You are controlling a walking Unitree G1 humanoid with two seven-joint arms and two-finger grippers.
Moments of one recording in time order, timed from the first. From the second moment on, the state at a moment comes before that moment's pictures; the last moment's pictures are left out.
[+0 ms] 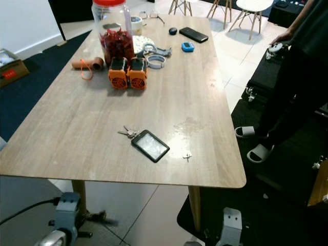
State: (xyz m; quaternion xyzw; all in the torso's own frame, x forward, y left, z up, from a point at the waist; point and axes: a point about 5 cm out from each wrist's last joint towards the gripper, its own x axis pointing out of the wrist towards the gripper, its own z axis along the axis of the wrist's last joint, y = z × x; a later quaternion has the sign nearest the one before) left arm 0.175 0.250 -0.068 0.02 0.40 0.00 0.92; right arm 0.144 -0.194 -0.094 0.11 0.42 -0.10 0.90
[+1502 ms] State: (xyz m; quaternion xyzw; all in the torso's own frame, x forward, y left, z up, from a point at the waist) left arm 0.202 0.231 -0.059 0.01 0.36 -0.02 0.93; right arm 0.150 -0.194 -0.092 0.12 0.41 -0.10 0.90
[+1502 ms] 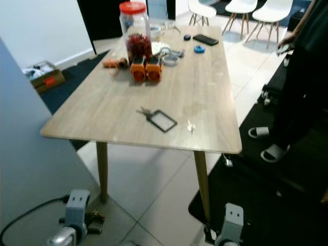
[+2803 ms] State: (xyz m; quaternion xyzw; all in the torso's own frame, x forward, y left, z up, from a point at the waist) left arm 0.231 0.205 -0.039 0.01 0.28 -0.06 0.96; right arm 0.159 -0.188 -0.090 0.12 0.41 -0.09 0.90
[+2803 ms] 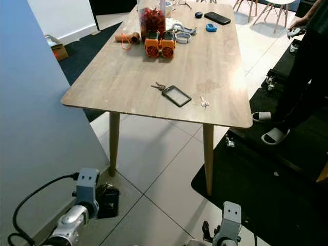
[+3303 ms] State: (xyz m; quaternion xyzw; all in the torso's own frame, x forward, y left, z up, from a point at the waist) left arm 0.233 0.201 -0.041 0.00 0.29 -0.05 0.96; right arm 0.158 -0.192 -0.090 0.12 0.41 -0.10 0.90
